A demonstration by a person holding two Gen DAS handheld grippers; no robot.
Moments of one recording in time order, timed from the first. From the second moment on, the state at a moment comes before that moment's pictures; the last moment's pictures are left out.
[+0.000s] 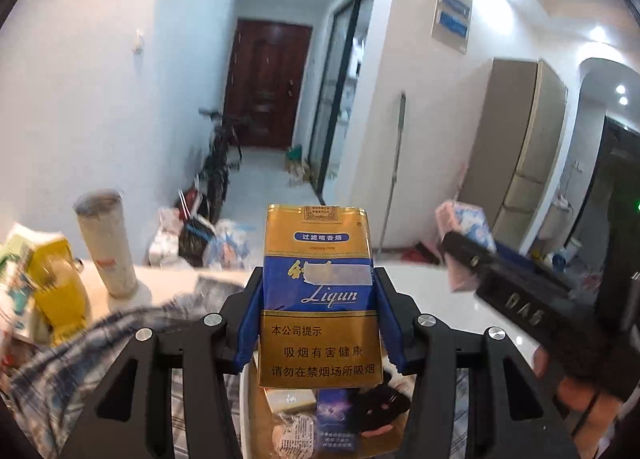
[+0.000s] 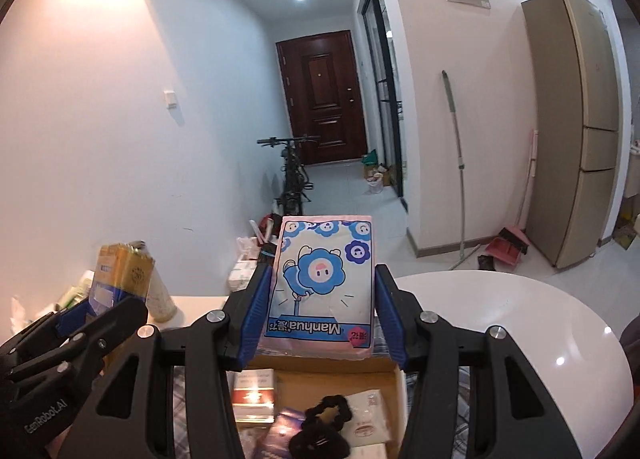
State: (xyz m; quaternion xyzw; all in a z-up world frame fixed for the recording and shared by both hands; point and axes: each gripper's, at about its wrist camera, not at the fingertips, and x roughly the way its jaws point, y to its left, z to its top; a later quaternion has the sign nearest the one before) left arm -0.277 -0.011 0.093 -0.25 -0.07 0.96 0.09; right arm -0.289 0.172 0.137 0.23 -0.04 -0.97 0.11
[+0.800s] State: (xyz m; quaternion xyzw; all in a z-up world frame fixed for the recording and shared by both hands) left arm -0.362 -0.001 -0.059 -0.43 -0.05 0.90 0.03; right arm -0.334 0.176 0.064 0.33 -0.02 -0.94 0.10
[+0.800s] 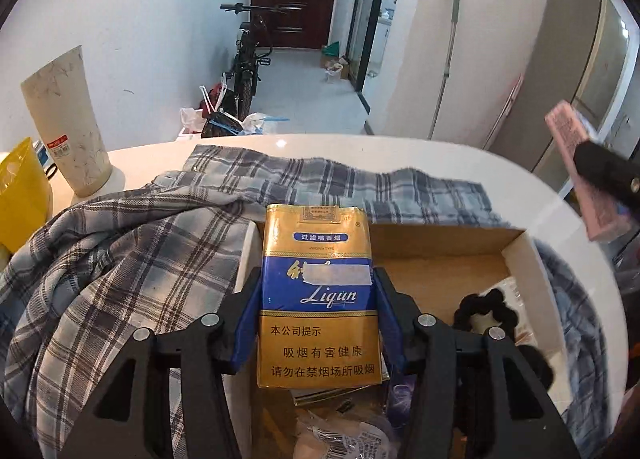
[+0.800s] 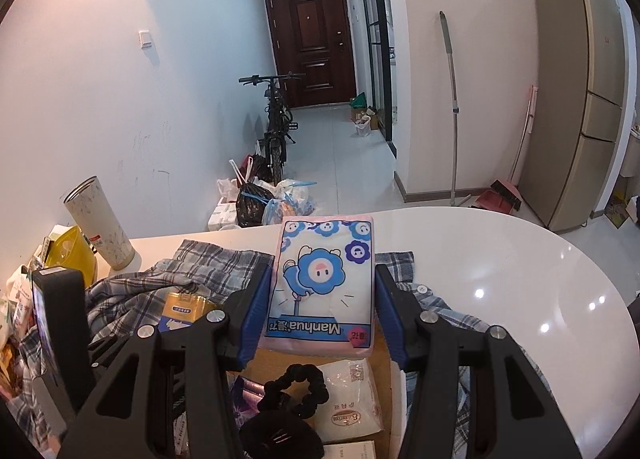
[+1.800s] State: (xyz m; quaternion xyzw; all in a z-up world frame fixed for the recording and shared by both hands) left arm -0.335 -0.068 -0.006 -0.31 -0.15 0.94 -0.04; right arm -0.354 0.144 0.006 0.41 -0.08 -0.89 0.17
